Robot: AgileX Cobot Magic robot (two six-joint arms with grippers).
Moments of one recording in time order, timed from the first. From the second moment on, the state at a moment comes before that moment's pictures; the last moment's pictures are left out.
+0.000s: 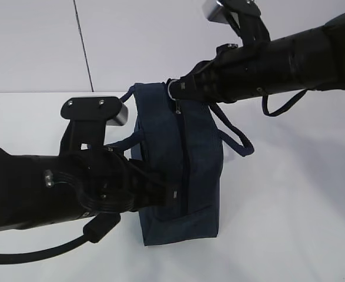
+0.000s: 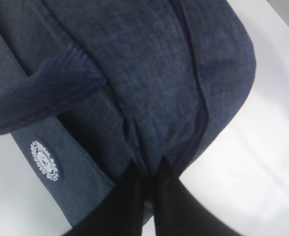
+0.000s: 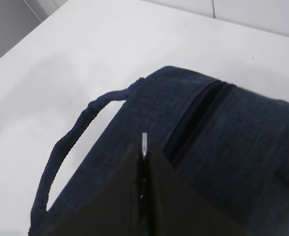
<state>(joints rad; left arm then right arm) -0.97 1.53 -0.69 -0.97 -0.18 0.40 0.37 1.66 -1.12 1.39 0.50 -1.30</state>
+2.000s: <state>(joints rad) -0.97 1.53 -0.69 -0.97 -0.18 0.40 0.30 1.98 -1.50 1.42 0.53 -1.24</state>
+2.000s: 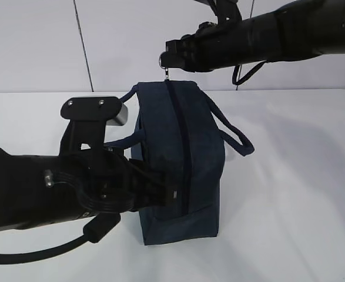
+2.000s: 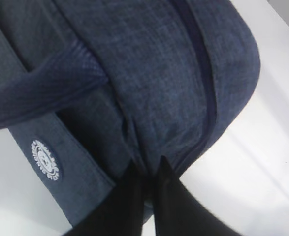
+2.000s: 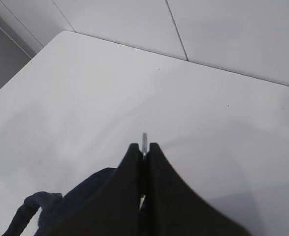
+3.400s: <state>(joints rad) -0.97 1.53 -0.69 -0.97 -0.19 0.40 0.23 2.24 -1.80 1.26 0.69 -1.11</state>
